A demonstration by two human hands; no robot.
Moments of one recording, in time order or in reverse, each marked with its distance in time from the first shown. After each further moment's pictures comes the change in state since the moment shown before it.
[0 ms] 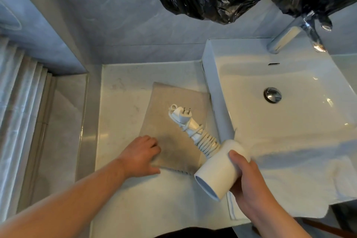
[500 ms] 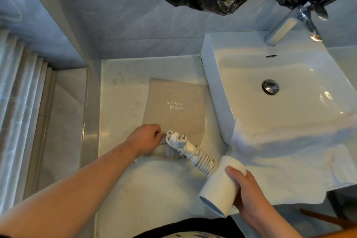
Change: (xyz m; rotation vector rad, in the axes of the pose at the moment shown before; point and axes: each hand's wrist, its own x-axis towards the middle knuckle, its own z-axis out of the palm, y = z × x) left_hand 0.025 0.004 -0.015 -0.426 -0.003 -0.460; right_hand 0.000 0.059 -0.038 -0.154 0.024 0.110
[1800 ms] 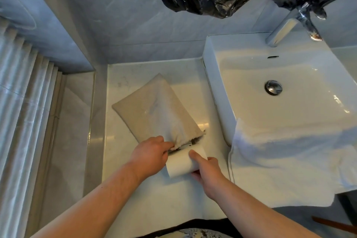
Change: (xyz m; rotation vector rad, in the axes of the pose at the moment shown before) left_hand -0.058 0.028 0.009 0.174 0.065 0.189; right_hand 0.055 0.021 0.086 -0.056 -0.015 0.076
